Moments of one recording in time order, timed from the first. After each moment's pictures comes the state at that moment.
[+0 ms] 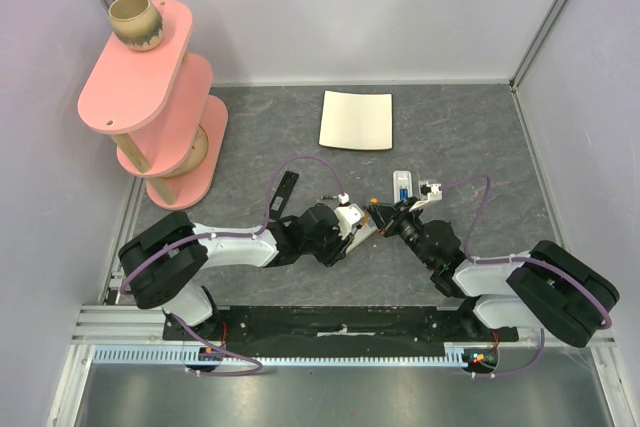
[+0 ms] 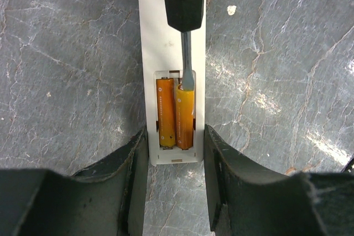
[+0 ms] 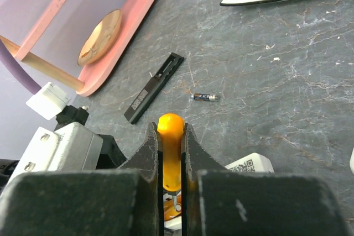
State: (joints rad) left arm -1.01 1.56 0.67 0.11 0.04 -0.10; right arm 0.74 1.29 0.11 1.16 0.15 0.68
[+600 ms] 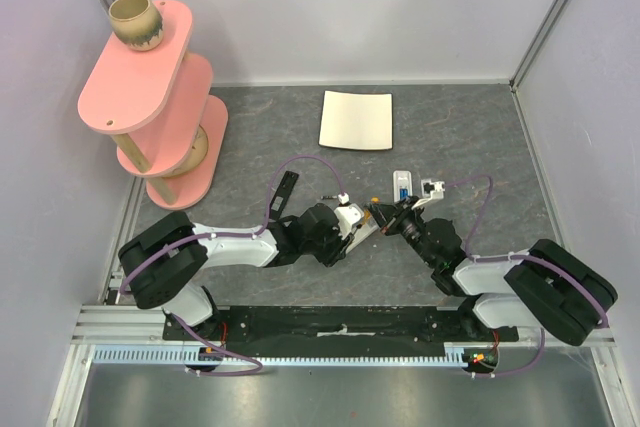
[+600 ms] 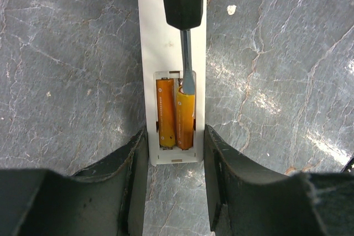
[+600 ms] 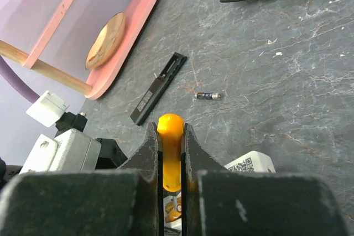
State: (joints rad) left arm -1.01 1.56 0.67 0.10 0.04 -0.10; right arm 0.72 1.30 0.11 1.17 0.13 0.74
